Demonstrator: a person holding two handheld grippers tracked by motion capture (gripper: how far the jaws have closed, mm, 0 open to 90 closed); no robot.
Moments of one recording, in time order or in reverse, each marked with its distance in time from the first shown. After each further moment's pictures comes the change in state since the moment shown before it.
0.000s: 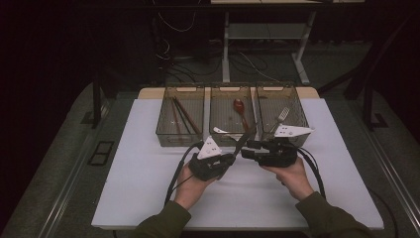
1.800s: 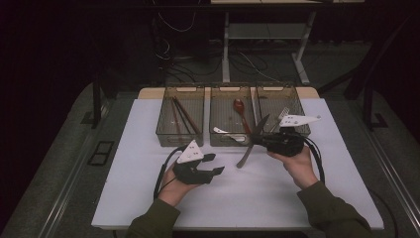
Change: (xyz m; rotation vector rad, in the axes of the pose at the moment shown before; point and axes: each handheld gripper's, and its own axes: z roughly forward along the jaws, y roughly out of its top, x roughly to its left) left arm 0.027 -0.033 -0.033 -0.022 -0.053 0.003; right arm -0.020 0.021 -0.014 0.027 -0.054 -0.040
